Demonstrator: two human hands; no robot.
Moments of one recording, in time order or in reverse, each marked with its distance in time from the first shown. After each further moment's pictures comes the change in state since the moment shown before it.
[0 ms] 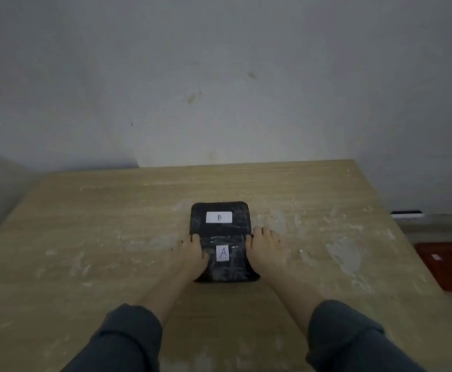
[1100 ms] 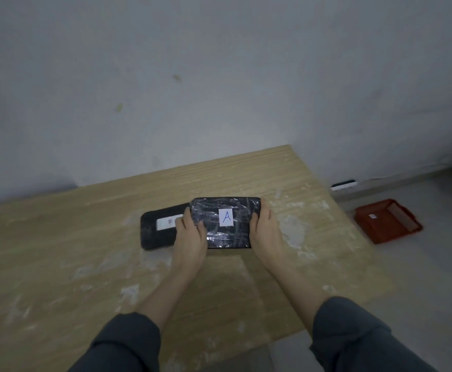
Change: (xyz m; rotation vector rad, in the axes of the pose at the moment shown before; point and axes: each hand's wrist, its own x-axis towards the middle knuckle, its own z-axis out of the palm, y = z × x) left_hand -0.012 0.111 -0.009 -0.571 0.275 0.192; right_hand -0.024 0.079 -0.056 0.485 0.343 0.244
